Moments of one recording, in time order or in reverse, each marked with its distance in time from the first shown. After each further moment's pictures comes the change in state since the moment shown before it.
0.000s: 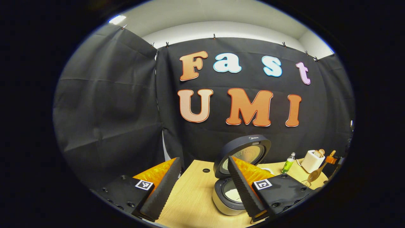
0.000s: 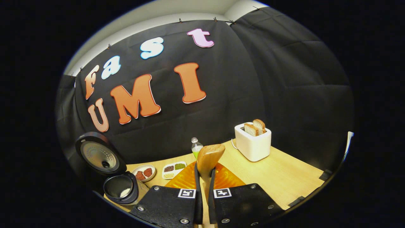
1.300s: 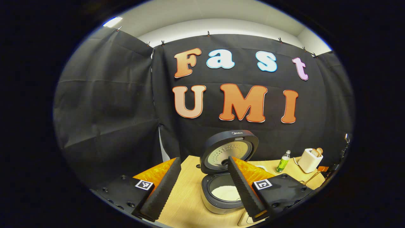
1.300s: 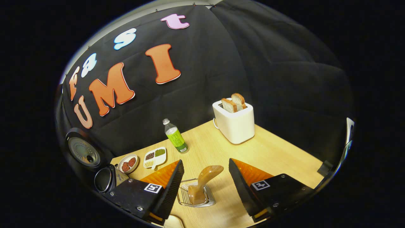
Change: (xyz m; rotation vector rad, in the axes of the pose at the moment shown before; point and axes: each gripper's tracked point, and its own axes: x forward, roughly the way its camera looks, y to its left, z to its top) left arm -0.004 -0.066 -0.013 0.010 0.033 -0.014; right arm 0.017 -0.083 -0.017 0.037 0.158 -0.084
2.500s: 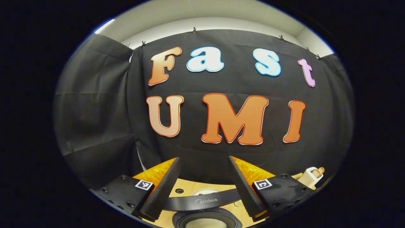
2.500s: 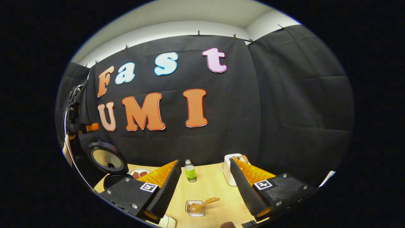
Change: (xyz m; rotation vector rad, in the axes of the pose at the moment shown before) left arm 0.217 -0.098 0.091 0.013 -0.018 -0.063; right arm -0.138 0.062 0.166 -0.225 -0.288 0.127
